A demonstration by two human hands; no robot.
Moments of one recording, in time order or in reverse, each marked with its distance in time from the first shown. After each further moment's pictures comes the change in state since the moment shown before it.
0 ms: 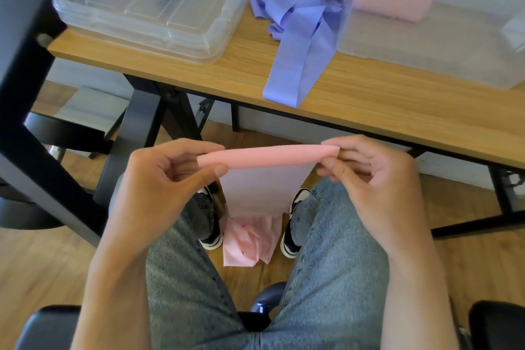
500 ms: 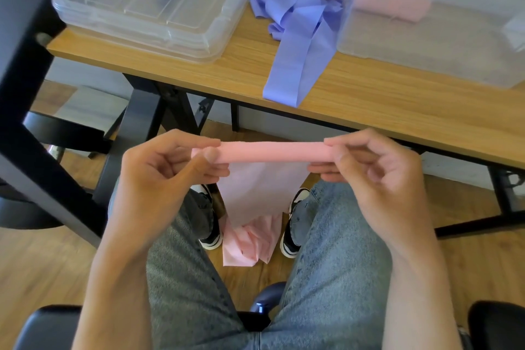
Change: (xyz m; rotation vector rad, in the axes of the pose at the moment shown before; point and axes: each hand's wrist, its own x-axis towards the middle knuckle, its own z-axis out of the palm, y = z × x) left_hand 0.000 0.006 0.006 -0.182 0.068 0.014; right_hand -0.001 -0.011 -0.004 0.280 -0.061 -0.028
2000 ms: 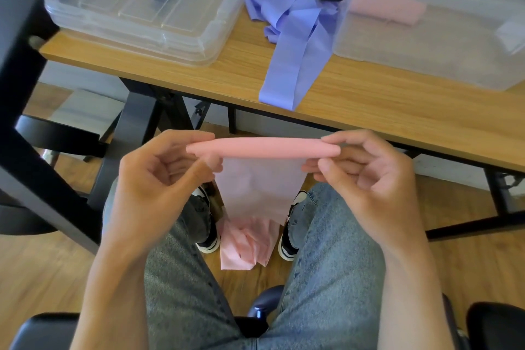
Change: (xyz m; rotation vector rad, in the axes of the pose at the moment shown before) left_hand 0.001 -0.003 0.002 0.033 0.034 -0.002; right_hand 0.002 0.011 0.001 0.009 0.002 -0.036
